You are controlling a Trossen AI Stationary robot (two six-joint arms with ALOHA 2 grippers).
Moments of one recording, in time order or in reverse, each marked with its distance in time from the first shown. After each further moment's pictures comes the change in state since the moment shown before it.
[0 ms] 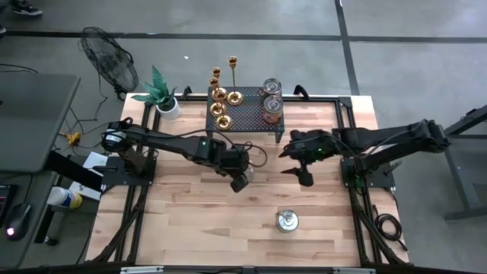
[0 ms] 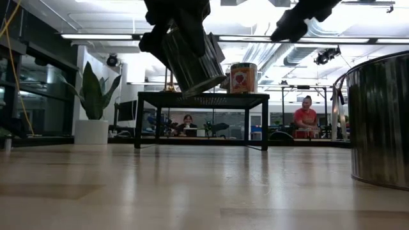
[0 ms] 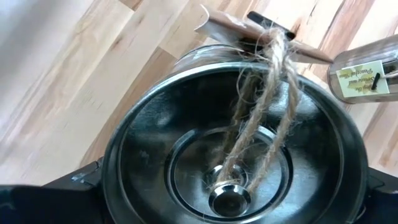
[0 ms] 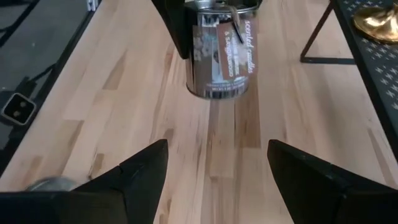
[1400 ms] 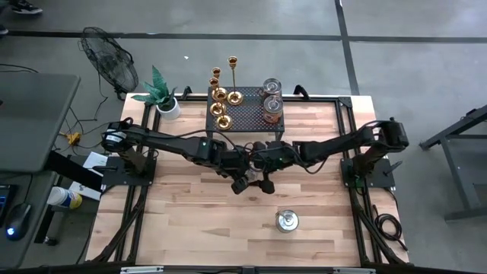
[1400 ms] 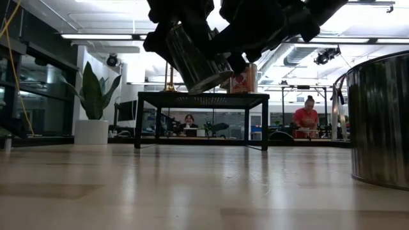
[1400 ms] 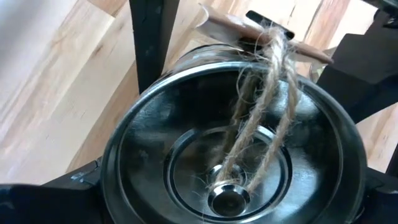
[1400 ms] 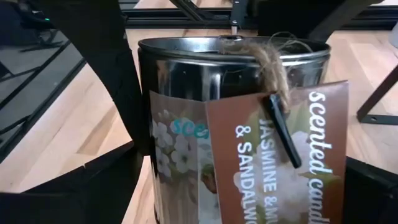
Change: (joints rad) left arm 0.000 0.001 -0.001 0.052 0.025 0.037; right arm -0.019 0.518 0.000 0.706 -0.096 0.002
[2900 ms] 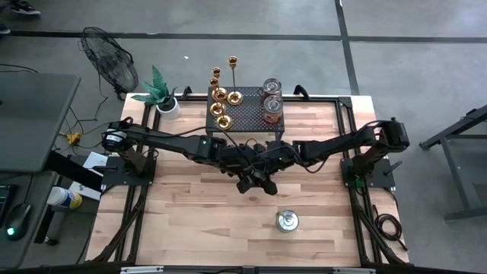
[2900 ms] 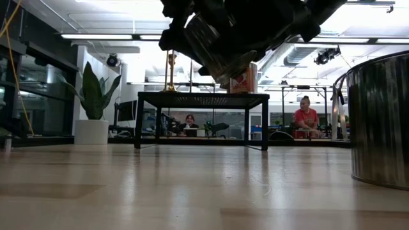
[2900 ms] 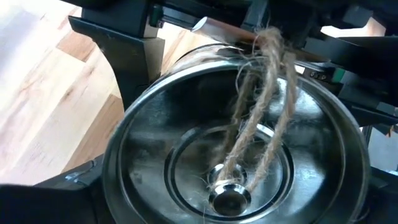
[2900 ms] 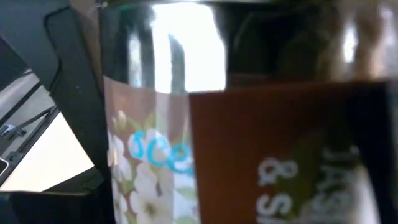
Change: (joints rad) left arm 0.007 0.000 0.004 0.123 0.034 0.039; right arm 0.001 -0.019 0.001 -0.056 -0.070 0.007
